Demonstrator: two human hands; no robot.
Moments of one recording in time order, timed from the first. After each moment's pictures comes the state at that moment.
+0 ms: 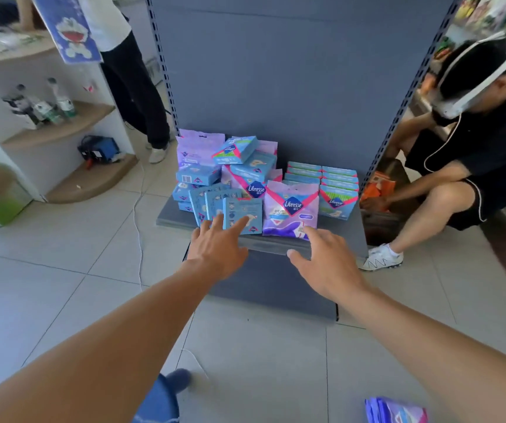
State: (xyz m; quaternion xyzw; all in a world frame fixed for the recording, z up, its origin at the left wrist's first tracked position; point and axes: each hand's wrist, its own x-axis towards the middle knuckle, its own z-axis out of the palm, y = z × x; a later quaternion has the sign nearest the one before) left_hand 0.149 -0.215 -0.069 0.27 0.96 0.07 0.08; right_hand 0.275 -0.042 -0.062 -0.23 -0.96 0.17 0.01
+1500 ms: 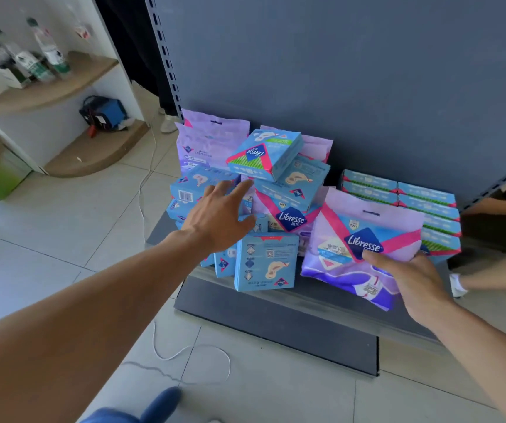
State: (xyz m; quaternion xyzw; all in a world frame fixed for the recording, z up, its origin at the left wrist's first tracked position) left_hand -0.103 -0.146 -0.142 0.28 0.95 0.16 0.07; right_hand 0.084 0.122 -0.184 -0.36 -0.64 0.67 0.11
